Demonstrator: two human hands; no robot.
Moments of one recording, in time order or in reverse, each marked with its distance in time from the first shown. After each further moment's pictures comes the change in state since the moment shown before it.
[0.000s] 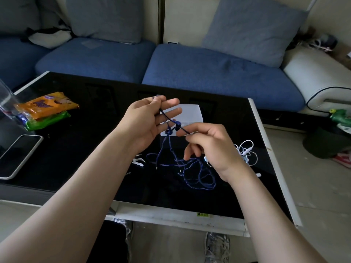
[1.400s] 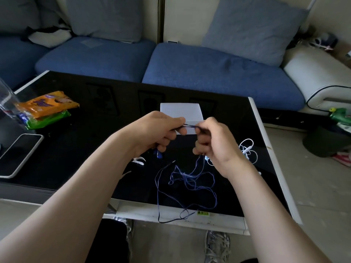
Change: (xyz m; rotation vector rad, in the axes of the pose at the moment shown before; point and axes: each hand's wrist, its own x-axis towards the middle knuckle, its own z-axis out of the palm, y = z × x) left_hand -0.010 -0.001 -0.003 0.675 -0.303 -0.208; right_hand 0.009 0.000 0.000 0.194 0.128 0.214
